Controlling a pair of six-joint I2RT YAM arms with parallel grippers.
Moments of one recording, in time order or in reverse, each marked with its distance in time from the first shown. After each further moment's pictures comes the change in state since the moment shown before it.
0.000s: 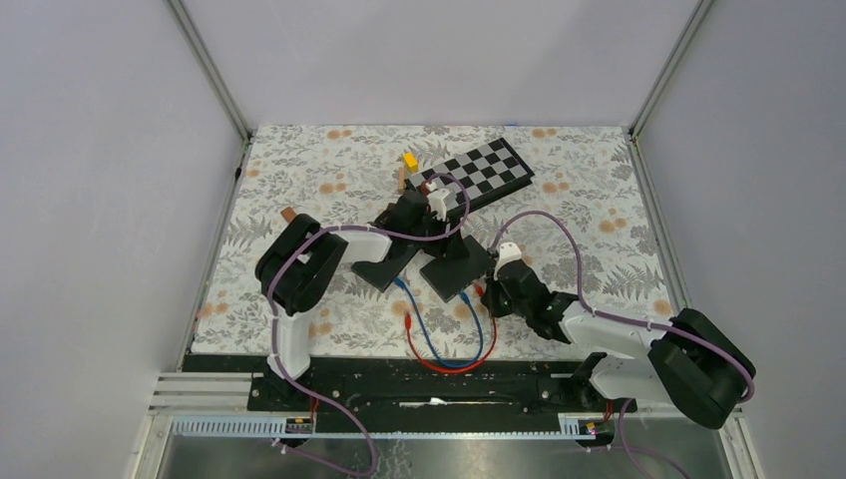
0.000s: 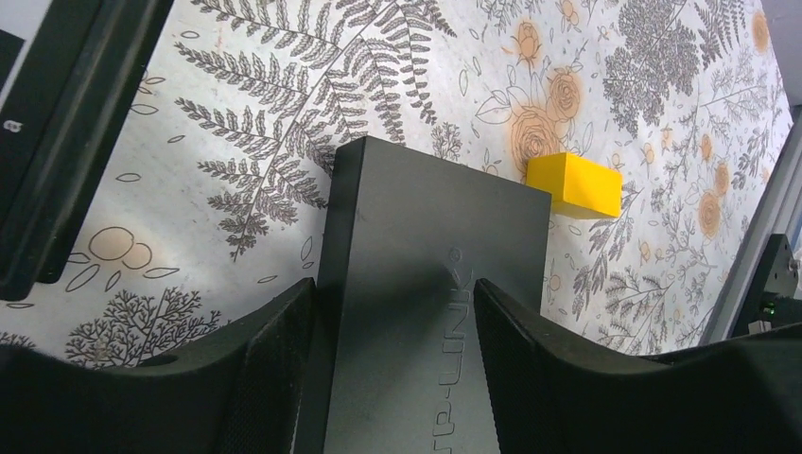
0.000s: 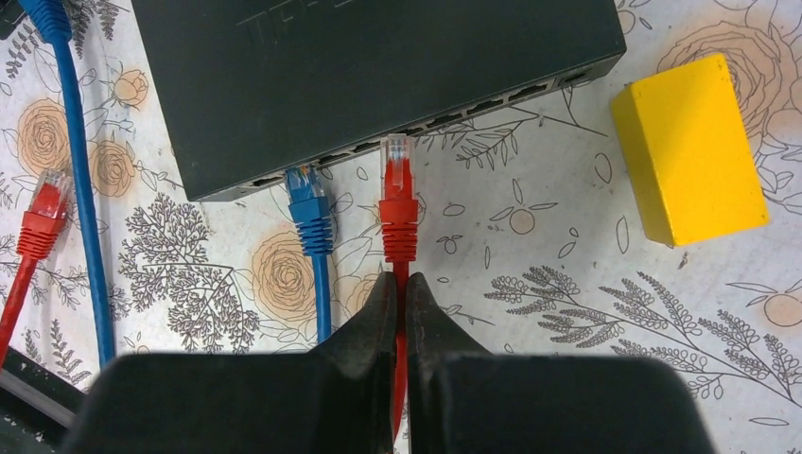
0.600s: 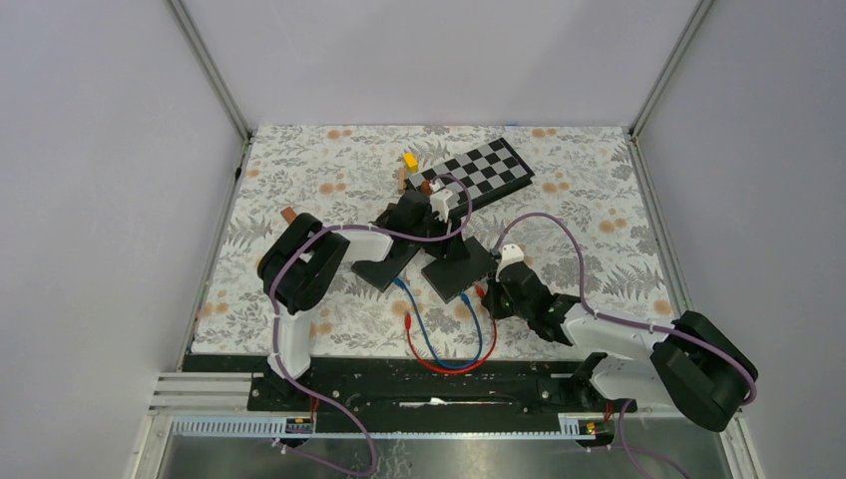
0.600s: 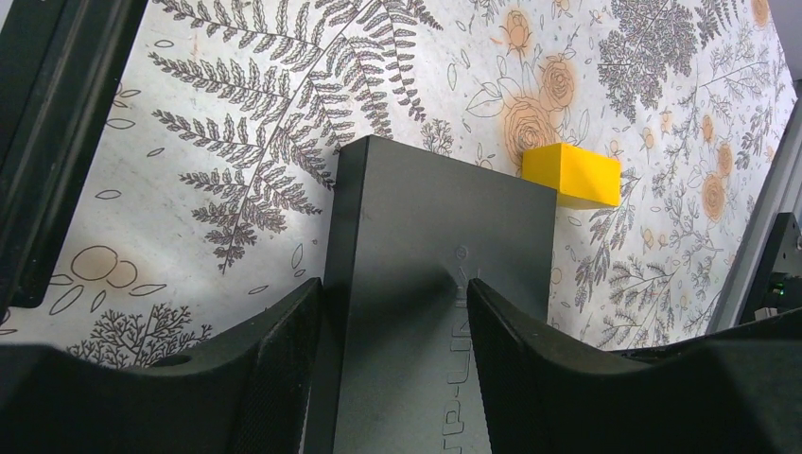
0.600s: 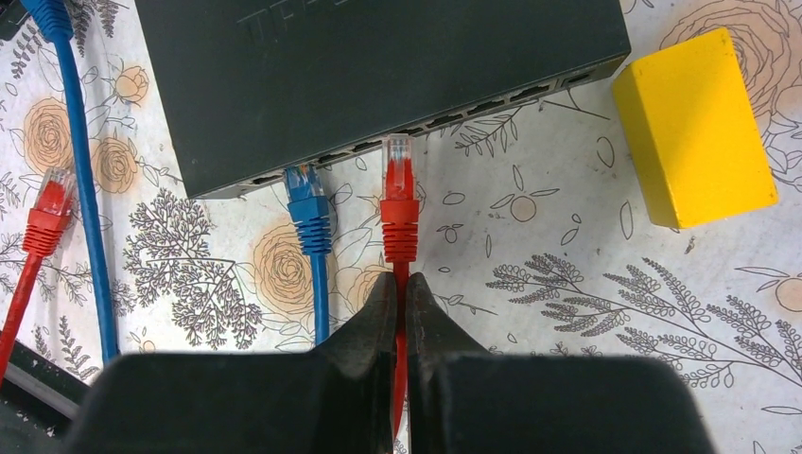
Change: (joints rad) left arm -0.001 0.019 0.016 -0.002 0.041 0.048; right arm 0.000 -0.022 -0.021 -0.001 -0.005 0.032
